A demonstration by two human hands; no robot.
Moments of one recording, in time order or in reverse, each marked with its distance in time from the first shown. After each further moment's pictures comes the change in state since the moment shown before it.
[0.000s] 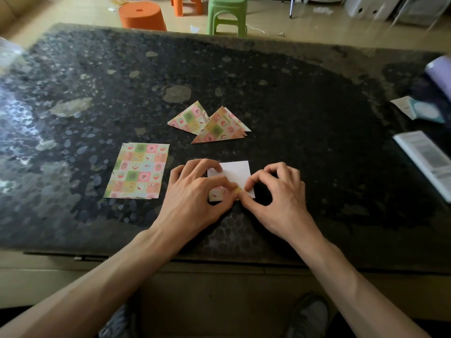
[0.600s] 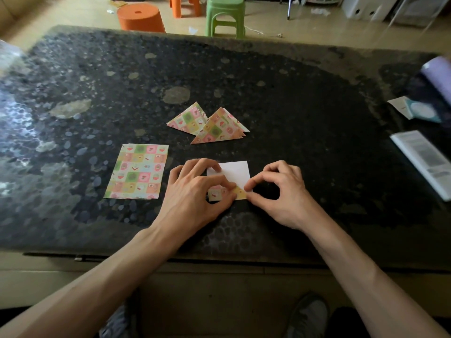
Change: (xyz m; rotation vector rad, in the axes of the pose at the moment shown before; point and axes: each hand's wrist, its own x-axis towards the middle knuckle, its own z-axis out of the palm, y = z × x) left_hand 0.002 -0.001 -0.001 -0.035 -0.024 -0.018; right_hand 0.012 0.004 -0.027 0.135 -0.213 0.067
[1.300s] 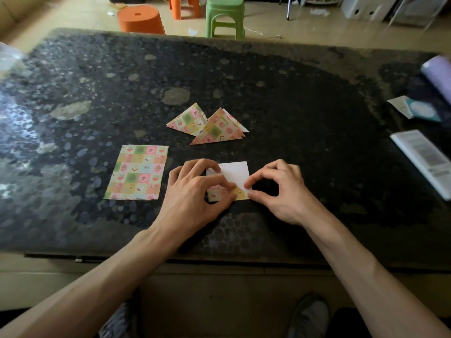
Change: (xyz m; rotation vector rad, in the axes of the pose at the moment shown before) left_hand 0.000 -0.001 0.000 -0.030 -0.001 -0.010; right_hand 0.006 -0.007 -0.004 0.019 -0.043 0.054
